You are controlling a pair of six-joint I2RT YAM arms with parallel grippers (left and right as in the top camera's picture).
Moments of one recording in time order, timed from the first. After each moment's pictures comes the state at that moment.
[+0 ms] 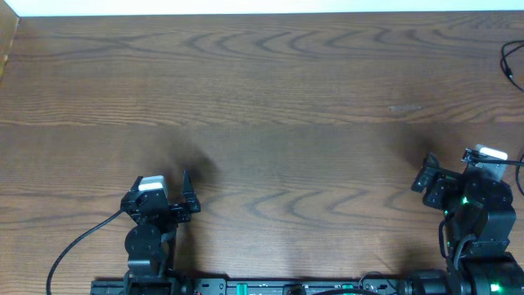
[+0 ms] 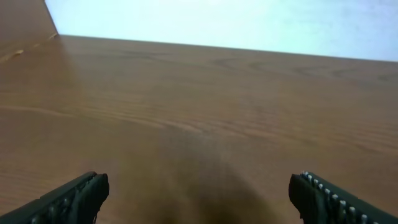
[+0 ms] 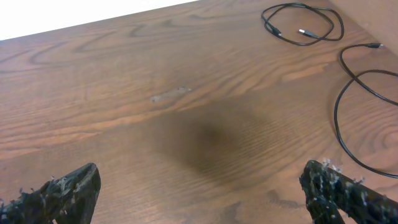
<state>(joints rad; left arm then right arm) -0.02 0.01 0.10 -0.33 -0.11 -0.07 0.05 0.54 0.69 -0.70 0.29 0.23</state>
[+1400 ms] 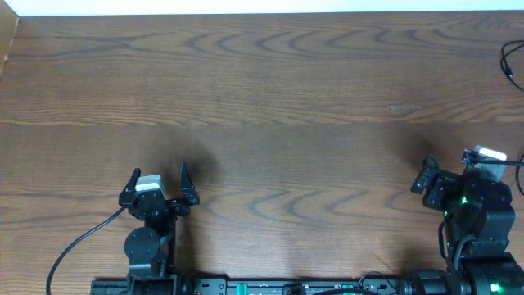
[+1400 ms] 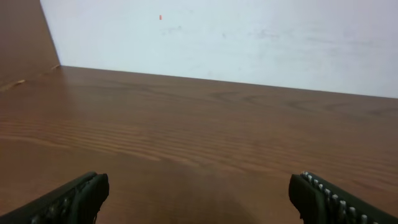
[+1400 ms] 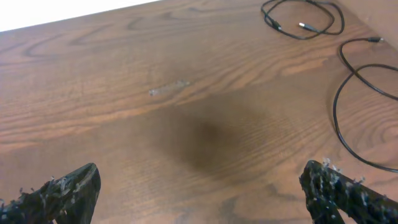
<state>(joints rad) 0.02 0.01 0.03 -0.12 -0.07 -0.07 0.05 0.54 0.69 -0.73 0.29 0.23</state>
